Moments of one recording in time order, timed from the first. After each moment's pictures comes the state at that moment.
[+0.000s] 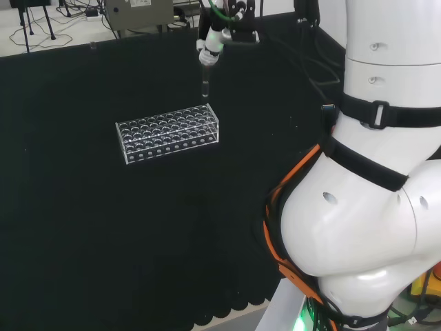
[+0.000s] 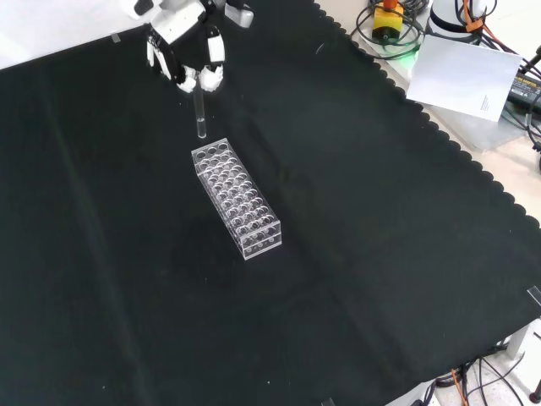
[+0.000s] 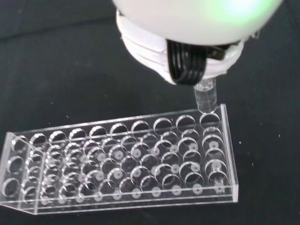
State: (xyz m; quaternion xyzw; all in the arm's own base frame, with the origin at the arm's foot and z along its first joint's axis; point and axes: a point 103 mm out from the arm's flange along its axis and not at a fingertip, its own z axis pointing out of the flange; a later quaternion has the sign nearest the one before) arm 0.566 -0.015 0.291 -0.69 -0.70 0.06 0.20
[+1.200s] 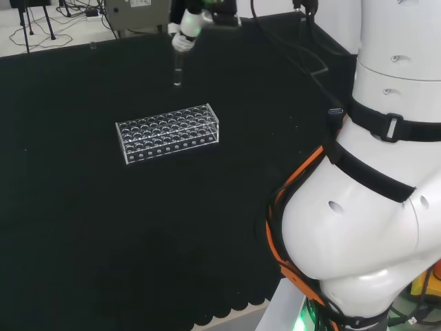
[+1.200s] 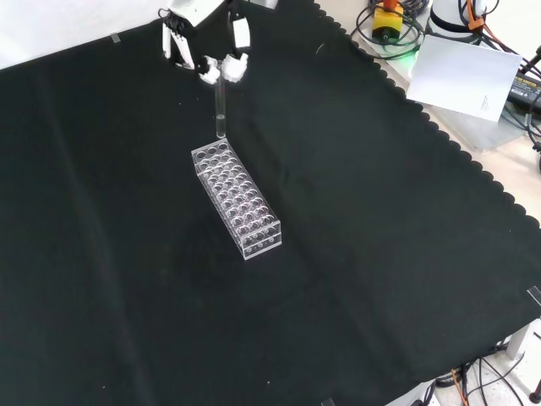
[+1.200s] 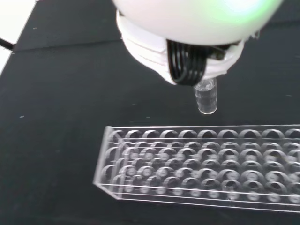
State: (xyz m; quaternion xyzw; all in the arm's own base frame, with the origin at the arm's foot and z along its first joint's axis) arm 0.546 0.054 0.343 -0.63 -0.75 0.04 0.20
